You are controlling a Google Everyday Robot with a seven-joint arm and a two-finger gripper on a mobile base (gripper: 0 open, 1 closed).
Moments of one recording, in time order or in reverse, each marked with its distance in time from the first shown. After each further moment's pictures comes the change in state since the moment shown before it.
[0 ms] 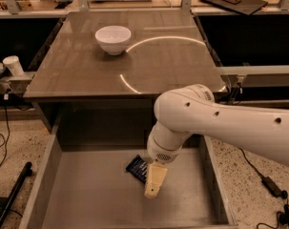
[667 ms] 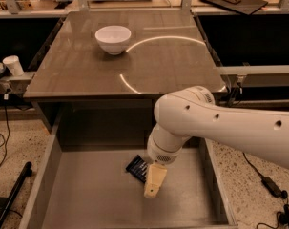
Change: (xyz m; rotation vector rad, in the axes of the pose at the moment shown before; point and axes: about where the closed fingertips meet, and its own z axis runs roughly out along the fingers) arm 0.001 -0.001 0.001 0.023 0.000 0.015
